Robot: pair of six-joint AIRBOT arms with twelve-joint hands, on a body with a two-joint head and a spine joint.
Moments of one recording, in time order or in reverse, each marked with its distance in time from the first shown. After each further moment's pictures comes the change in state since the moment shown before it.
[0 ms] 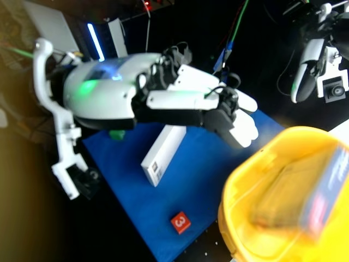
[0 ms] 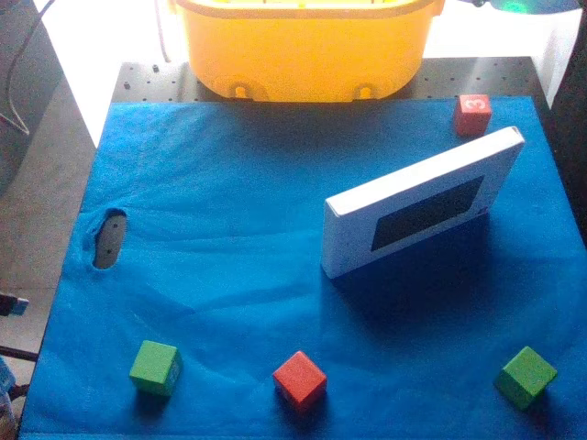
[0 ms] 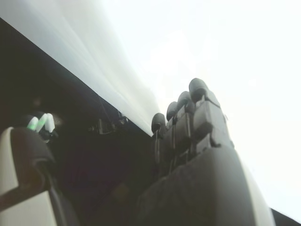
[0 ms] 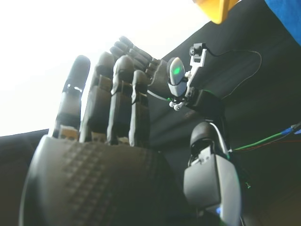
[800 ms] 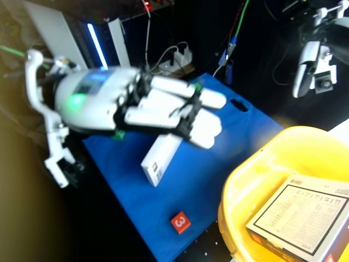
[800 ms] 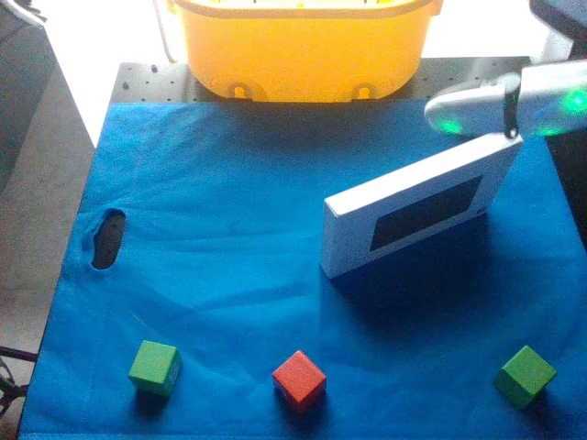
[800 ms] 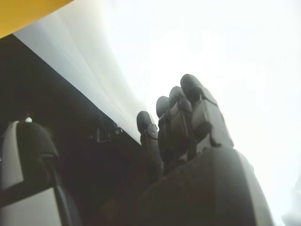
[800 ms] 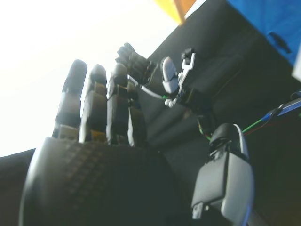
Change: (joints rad) left arm 0.134 0.172 -0.132 -0.077 0.016 -0.008; right arm -0.164 0.106 -0.145 0.045 -0.003 0.056
